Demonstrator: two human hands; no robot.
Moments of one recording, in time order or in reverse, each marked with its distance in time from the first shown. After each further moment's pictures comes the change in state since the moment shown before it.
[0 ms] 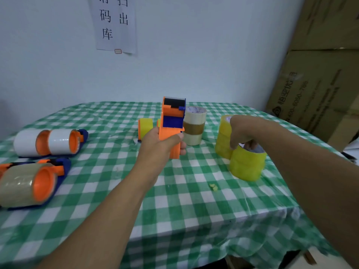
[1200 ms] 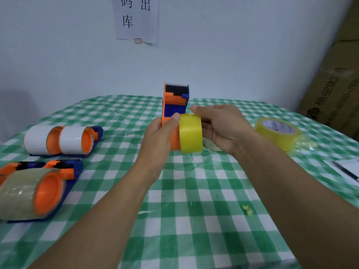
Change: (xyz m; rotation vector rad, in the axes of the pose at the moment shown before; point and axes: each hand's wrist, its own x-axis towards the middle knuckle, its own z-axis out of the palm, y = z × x) left_hand 0.063 -0.019 -0.044 -0.023 0.159 0.013; right_hand 0.020 -0.128 0.029 1.688 -0.057 -0.294
